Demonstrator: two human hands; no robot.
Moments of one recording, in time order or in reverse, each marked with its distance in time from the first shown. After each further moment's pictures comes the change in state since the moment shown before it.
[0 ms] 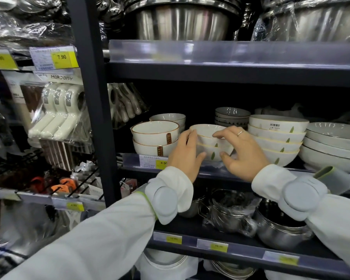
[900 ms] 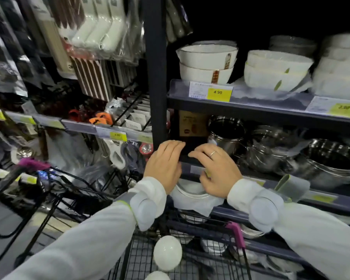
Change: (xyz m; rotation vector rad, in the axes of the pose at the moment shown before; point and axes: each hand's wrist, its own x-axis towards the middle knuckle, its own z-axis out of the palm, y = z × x) left_hand -0.181 -0.171 0.010 0.285 -0.038 0.101; right_hand -0.112 -0.118 0.171 0.062 -0.258 -0.180
